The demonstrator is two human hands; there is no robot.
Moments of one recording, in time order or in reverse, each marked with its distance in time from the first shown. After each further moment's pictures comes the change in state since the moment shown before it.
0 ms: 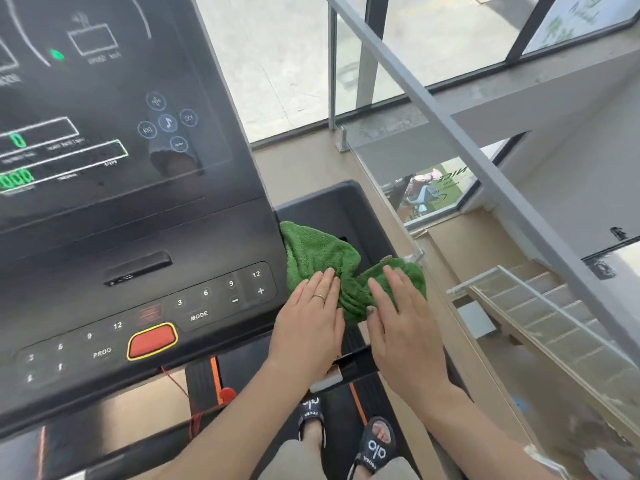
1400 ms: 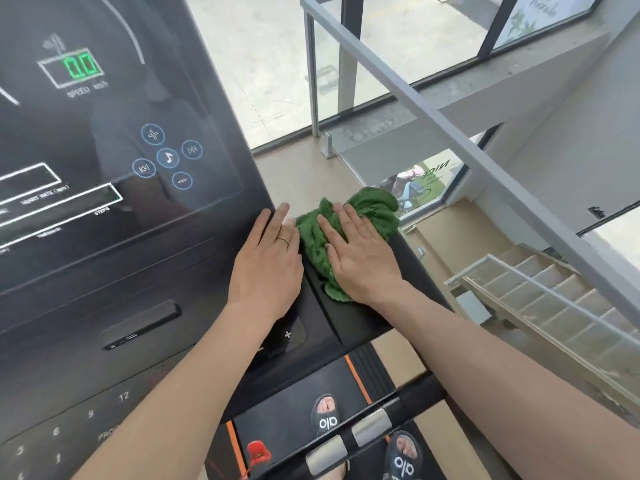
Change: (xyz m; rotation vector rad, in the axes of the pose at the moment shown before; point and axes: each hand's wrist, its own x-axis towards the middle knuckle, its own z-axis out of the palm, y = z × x) left_hand 0.098 -0.128 -0.059 0.440 0.048 0.081; right_hand 0.182 -0.044 0.068 -0.157 -0.257 -0.053
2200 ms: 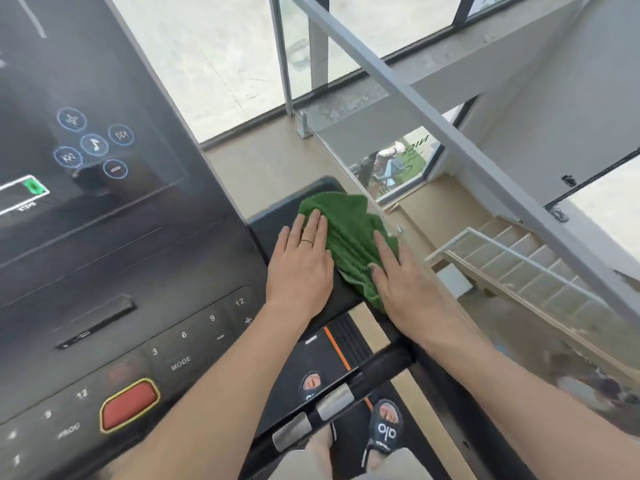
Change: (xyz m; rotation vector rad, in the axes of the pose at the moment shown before) left_hand 0.020 0.104 0.007 -0.456 -0.045 -0.073; right_hand -0.120 0.071 -0.005 0.301 -0.073 0.343
